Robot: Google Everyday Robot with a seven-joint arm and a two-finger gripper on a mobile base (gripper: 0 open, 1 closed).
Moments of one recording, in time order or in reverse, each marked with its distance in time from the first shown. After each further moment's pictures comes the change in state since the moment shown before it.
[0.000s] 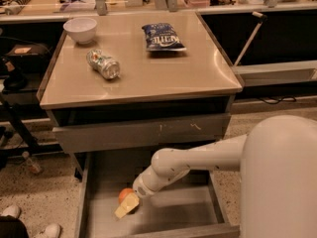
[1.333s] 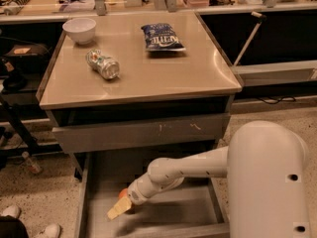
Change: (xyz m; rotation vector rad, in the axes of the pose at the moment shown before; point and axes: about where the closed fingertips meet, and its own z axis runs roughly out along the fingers) arm -0.006 -0.010 0.058 -0.055 -0.085 0.099
